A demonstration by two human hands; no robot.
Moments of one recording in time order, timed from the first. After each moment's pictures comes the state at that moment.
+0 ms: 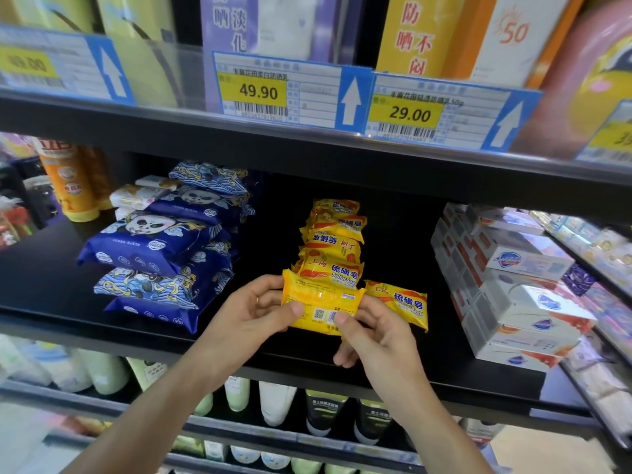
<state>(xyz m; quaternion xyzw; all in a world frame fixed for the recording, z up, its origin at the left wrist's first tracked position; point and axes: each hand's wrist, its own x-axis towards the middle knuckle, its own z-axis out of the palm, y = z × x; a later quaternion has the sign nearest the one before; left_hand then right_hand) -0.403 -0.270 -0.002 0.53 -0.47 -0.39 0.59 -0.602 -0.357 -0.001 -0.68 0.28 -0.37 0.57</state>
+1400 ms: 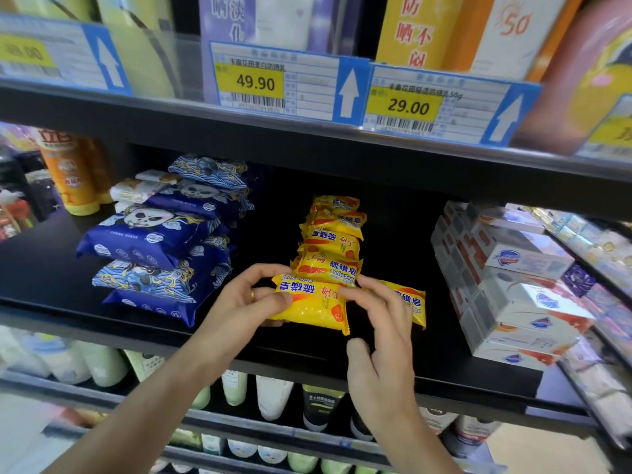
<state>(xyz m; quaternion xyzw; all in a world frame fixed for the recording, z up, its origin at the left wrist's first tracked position) -0.407 -0.272 0.005 0.56 -0.41 -0.37 0.62 -0.604 -0.344 -0.016 -0.79 0.26 -0.48 0.28</state>
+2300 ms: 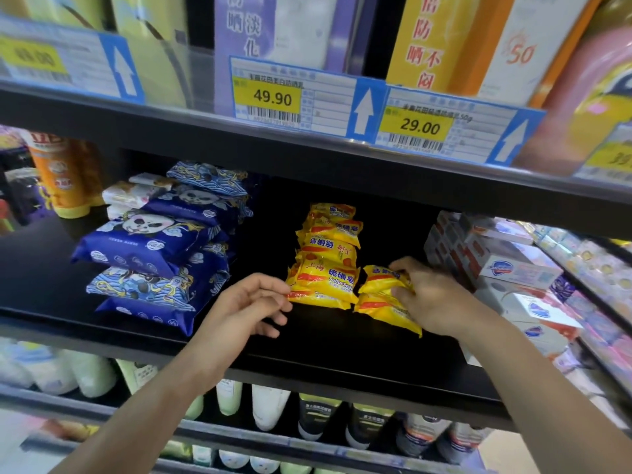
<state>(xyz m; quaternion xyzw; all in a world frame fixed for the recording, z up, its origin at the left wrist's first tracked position) -0.394 -0.271 -0.006 0.52 -0.42 -0.39 0.63 -0.633 -0.450 0.077 -0.88 0.46 -0.05 0.12</state>
